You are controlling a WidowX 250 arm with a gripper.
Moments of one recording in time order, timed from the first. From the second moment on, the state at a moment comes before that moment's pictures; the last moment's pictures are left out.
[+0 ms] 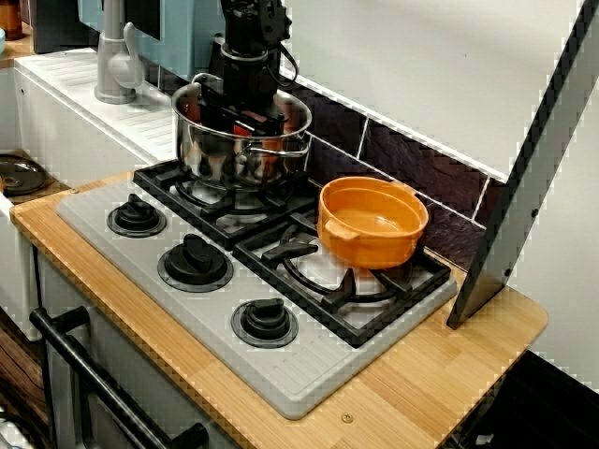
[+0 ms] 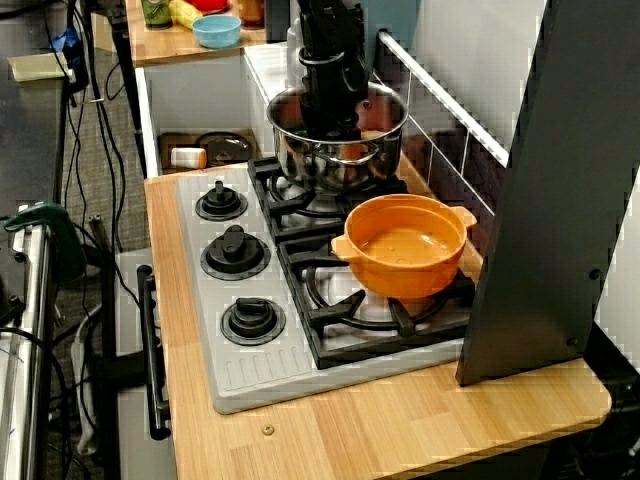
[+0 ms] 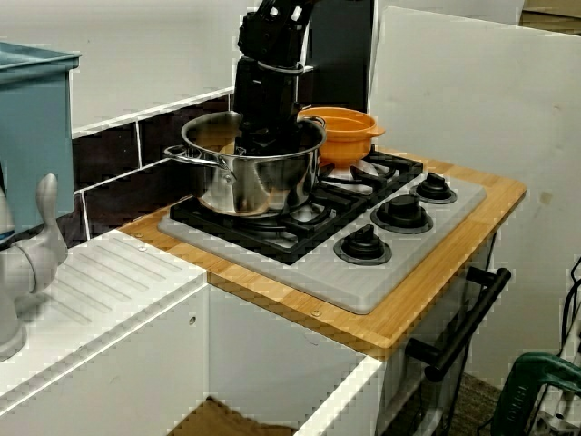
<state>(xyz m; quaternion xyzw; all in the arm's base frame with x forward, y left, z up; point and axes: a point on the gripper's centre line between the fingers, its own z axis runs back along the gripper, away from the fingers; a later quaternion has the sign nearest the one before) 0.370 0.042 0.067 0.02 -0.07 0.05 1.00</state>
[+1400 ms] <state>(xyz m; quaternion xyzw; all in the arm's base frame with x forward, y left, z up) 0.366 0.043 0.061 0.02 -0.06 0.05 1.00</state>
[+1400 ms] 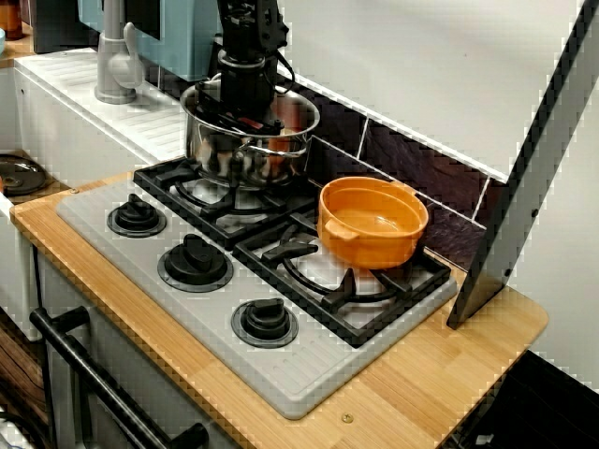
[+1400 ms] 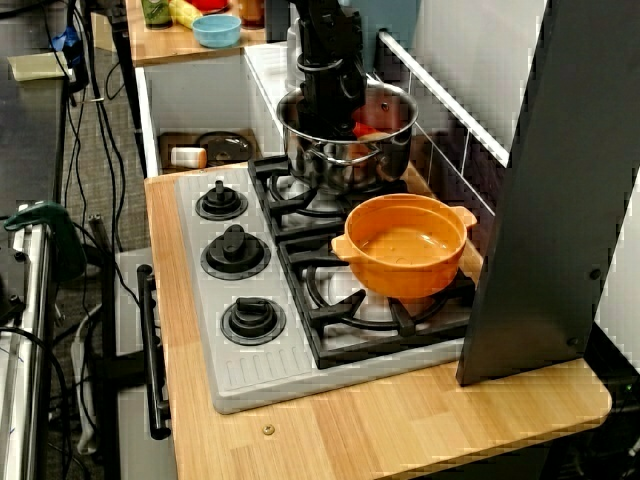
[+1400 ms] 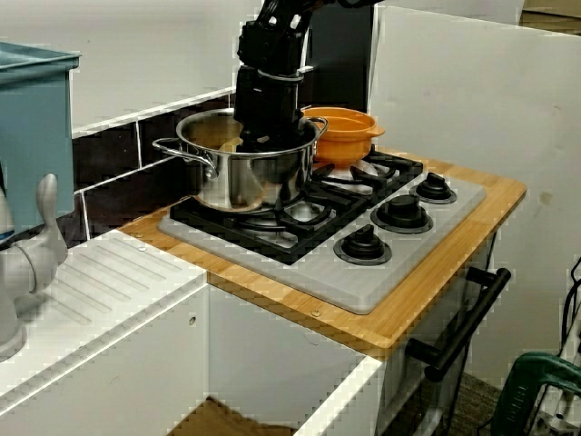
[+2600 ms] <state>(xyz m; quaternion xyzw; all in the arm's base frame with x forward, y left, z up) 0.361 0.047 0.065 -0.02 -0.06 0.07 1.00</state>
